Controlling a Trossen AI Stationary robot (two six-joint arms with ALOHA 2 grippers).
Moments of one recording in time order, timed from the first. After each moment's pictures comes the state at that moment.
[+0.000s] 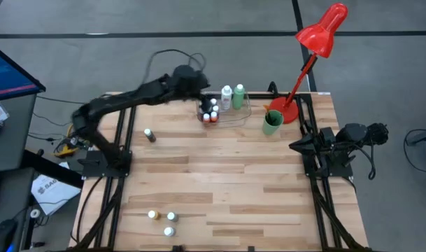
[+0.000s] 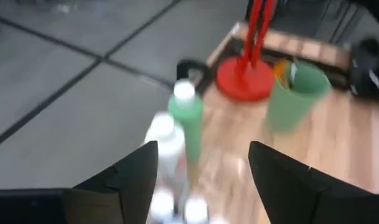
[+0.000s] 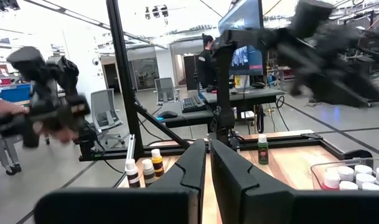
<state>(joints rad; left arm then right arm) 0.47 1.65 1.42 -0.28 -0.06 0.02 0.40 0.03 0.38 -0.21 0.29 0.08</state>
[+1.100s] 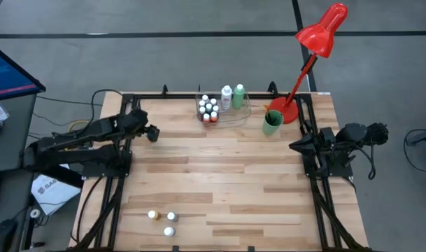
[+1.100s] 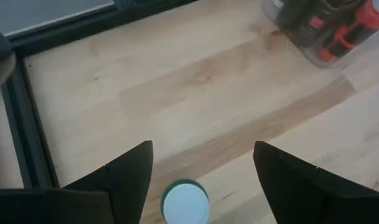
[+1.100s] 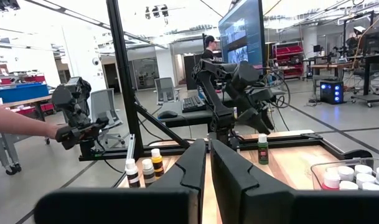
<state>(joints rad) 0.44 0.74 0.55 -0.74 -0.39 -0.57 0.40 0.03 0.38 -0.21 0.29 0.08</state>
